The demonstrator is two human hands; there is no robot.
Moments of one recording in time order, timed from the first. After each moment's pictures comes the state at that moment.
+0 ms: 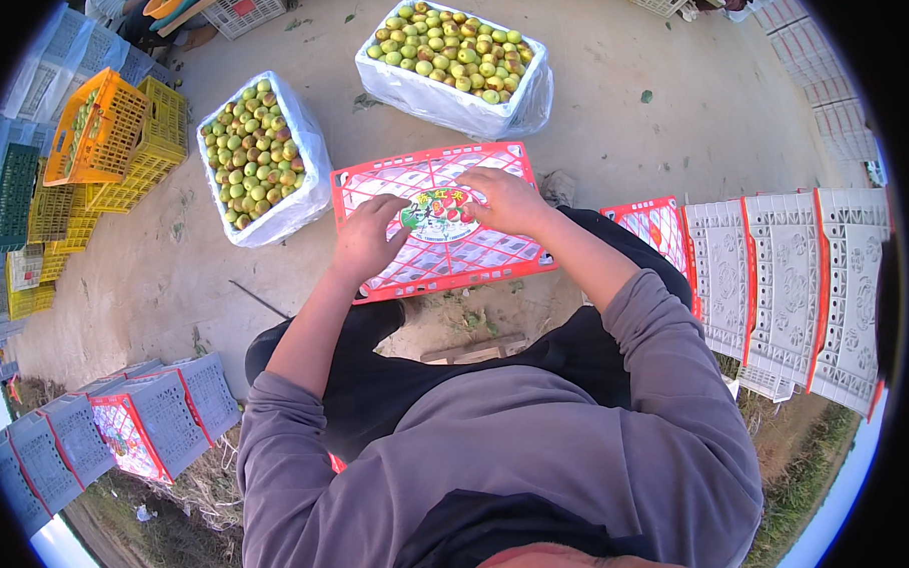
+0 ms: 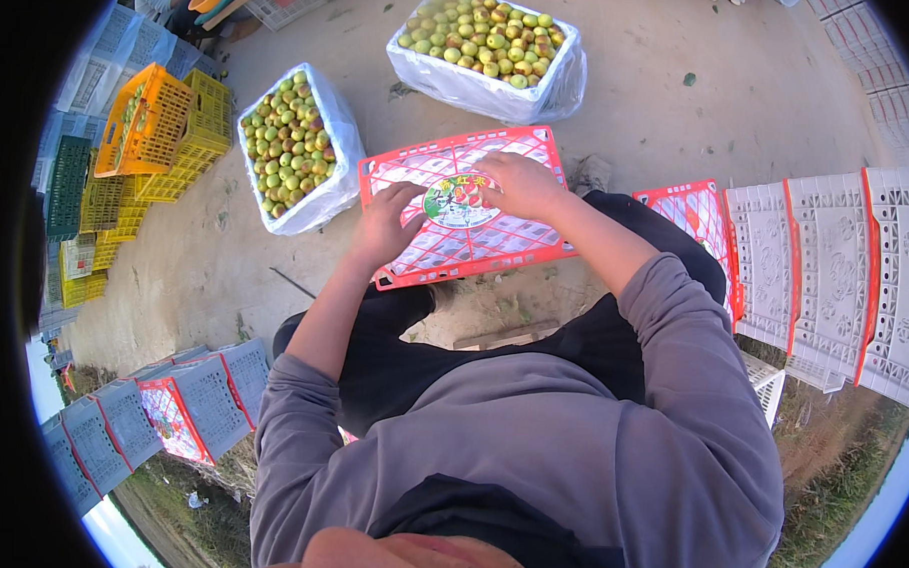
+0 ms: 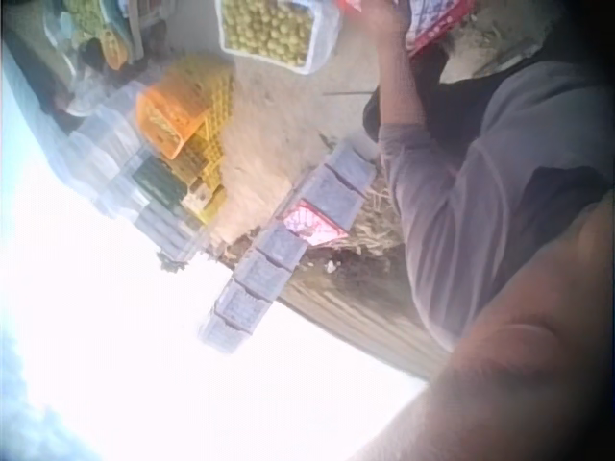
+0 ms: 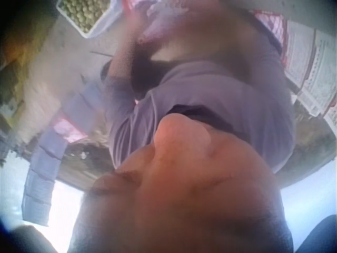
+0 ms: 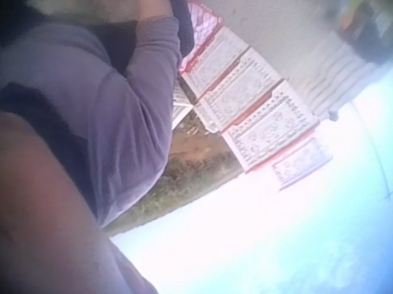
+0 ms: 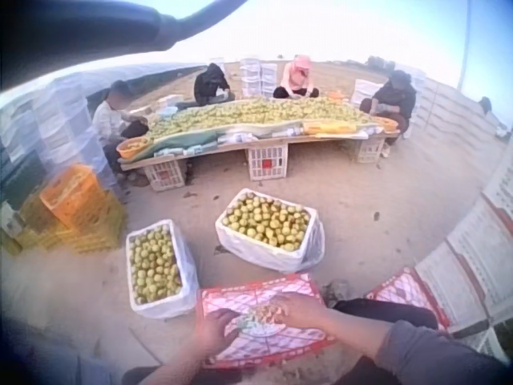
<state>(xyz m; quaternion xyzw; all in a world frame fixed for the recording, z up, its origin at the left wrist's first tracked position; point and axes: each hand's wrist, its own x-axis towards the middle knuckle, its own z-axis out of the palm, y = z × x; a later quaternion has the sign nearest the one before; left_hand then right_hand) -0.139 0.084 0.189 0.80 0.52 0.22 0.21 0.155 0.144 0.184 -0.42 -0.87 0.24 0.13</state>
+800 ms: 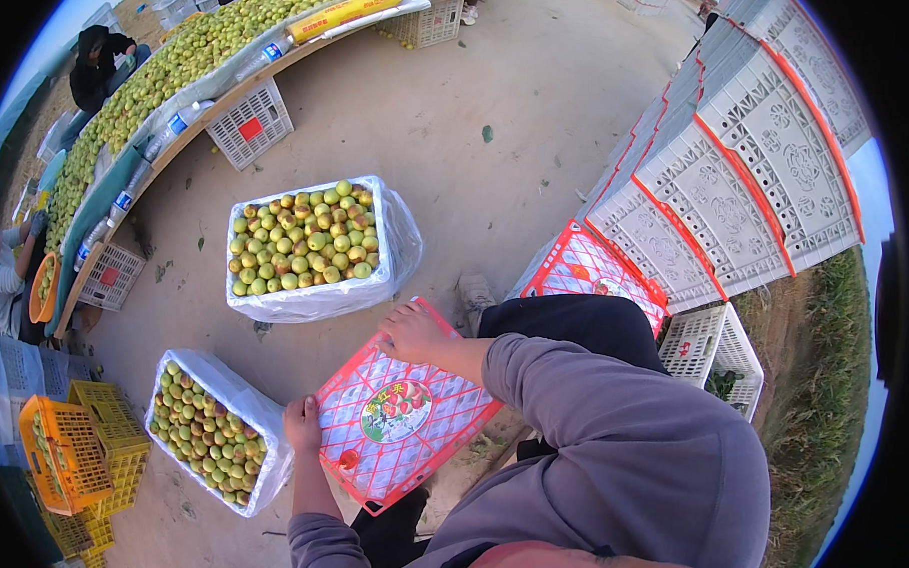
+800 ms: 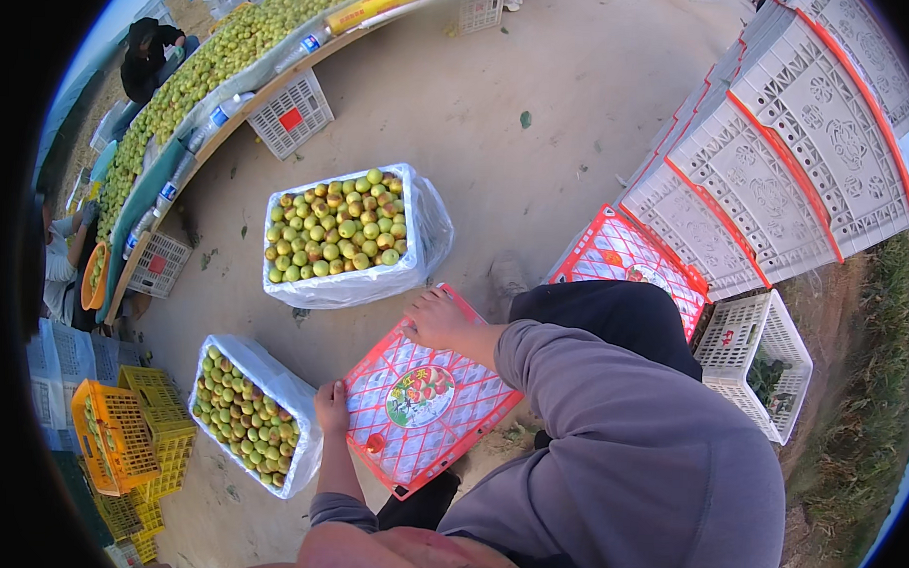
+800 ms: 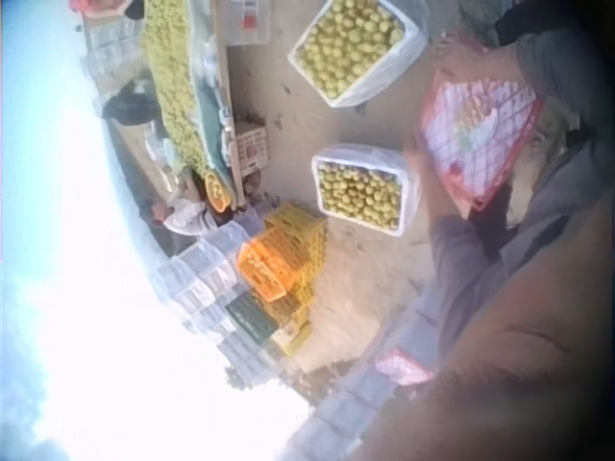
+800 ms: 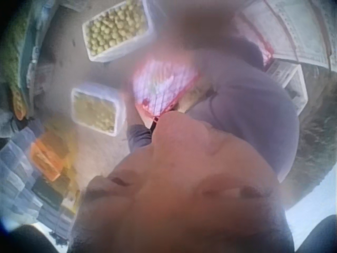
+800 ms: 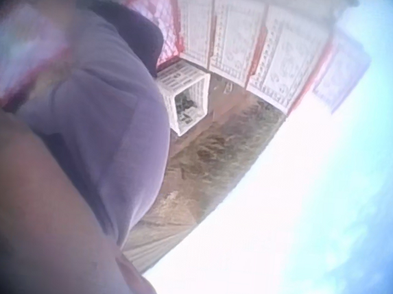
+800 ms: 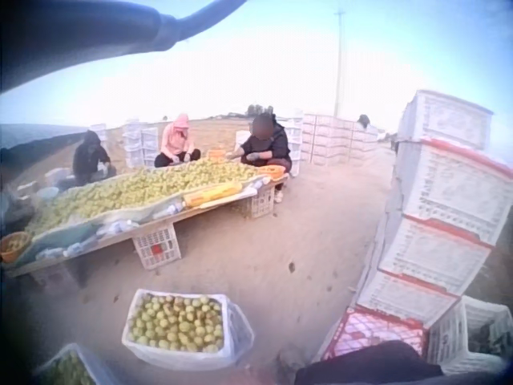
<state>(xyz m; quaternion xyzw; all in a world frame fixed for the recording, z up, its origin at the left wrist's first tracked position) -0.205 0.237 0.020 0.66 0.65 0.09 0.36 0.156 0.229 0.055 -0.62 -0.76 0.10 0.15</state>
